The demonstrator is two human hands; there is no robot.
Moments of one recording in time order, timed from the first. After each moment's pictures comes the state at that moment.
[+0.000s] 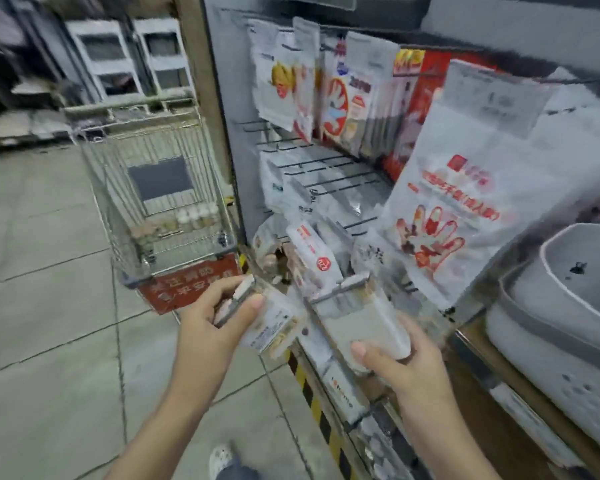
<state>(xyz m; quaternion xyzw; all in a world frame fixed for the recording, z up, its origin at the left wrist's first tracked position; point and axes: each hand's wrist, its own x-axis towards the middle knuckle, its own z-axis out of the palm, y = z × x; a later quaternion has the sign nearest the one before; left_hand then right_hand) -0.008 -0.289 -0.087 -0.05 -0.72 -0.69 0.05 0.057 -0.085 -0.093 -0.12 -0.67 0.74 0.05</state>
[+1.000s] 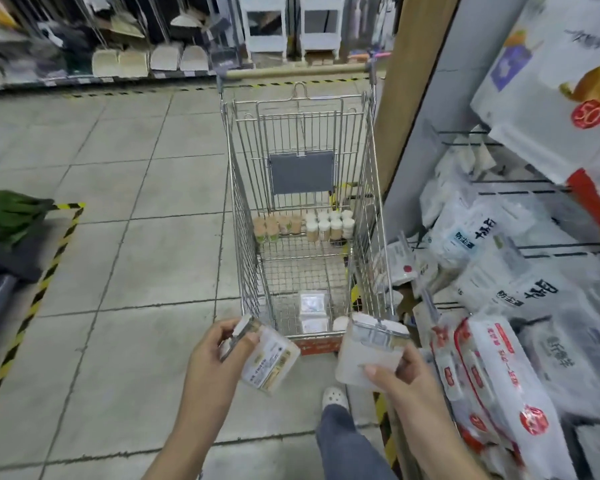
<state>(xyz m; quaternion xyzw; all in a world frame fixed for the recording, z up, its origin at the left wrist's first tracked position) -0.297 -0.557 -0.170 0.26 -0.73 -0.63 0.08 -0.333 -0.327 -0.203 -0.13 -0.61 0.75 -0.19</state>
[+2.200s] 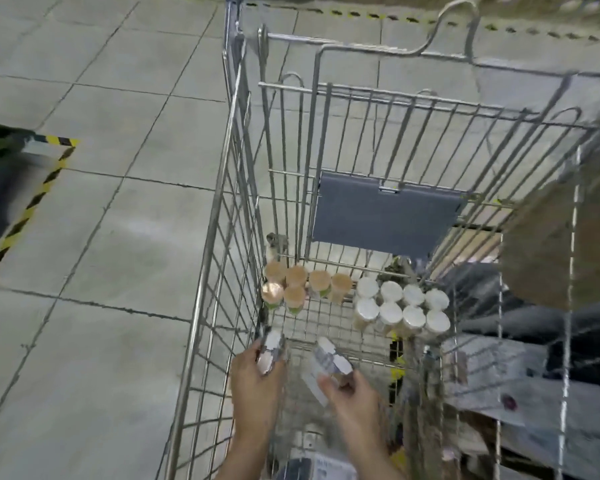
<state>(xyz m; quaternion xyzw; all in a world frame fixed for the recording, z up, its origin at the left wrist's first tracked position) -0.694 -0.657 -0.497 0.50 -0.71 -0.49 0.03 -0.737 -0.530 -0.505 -0.15 -0.77 0.52 -0.32</state>
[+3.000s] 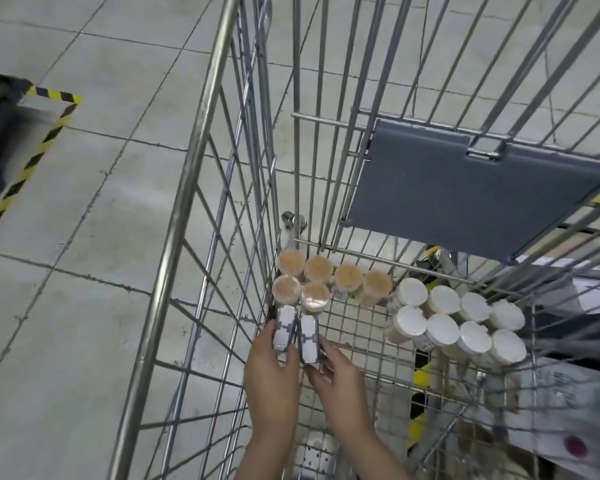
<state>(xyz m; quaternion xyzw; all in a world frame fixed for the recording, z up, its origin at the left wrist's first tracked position) -0.734 -0.674 -0.595 0.49 -0.76 -0.42 0.09 -0.777 -0.587 -0.618 0.05 -0.79 0.50 -0.36</state>
